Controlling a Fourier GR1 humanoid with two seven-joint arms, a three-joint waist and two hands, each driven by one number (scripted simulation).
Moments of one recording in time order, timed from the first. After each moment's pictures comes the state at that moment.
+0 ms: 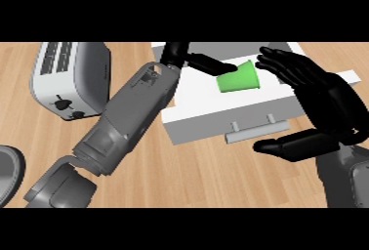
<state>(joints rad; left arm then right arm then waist) -1.30 0.00 -0.24 -0.31 0.37 0.24 -0.30 -0.41 -0.19 -0.02 -1.76 -0.22 0.33 0.07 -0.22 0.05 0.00</state>
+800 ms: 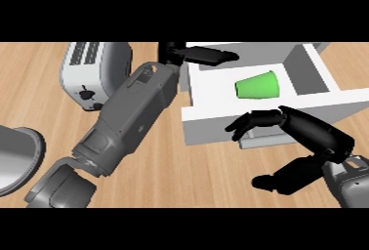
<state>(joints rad) -1.28 0.00 -0.20 -0.35 0.57 0.28 -0.49 -0.34 -0.39 0.20 -1.79 -0.06 0.60 0.17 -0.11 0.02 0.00</state>
